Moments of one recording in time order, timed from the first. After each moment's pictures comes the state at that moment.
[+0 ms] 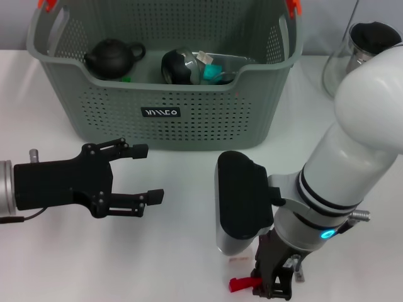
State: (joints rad) left arm -0.43 -2.14 0.50 0.82 2.12 1.81 -1.22; right arm 0.79 2.11 -2.00 -1.13 -2.36 -1.47 2.34
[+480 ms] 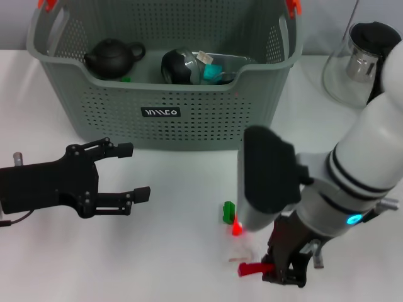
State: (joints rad) left arm -0.41 -2.13 0.45 0.83 2.12 1.82 -1.20; right arm 0.71 2.10 -1.87 -1.29 -2.43 -1.60 2.35
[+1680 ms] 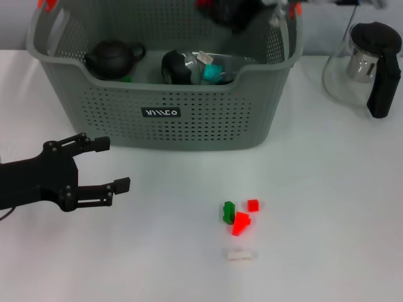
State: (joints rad) left arm -0.41 -2.12 0.34 0.84 2.18 1.81 -1.18; right arm 0.82 2.10 -1.39 -1.49 -2.43 -1.20 2.23
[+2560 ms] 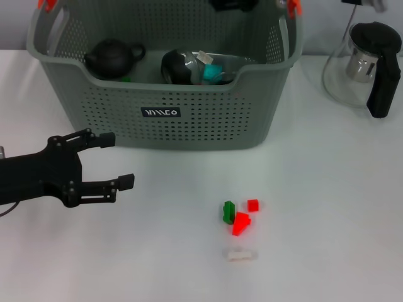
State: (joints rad) left arm -0.43 -2.12 0.34 0.83 2.17 1.83 -1.20; right arm 0.76 2.10 -1.40 -1.44 -2.40 -1.01 2.28
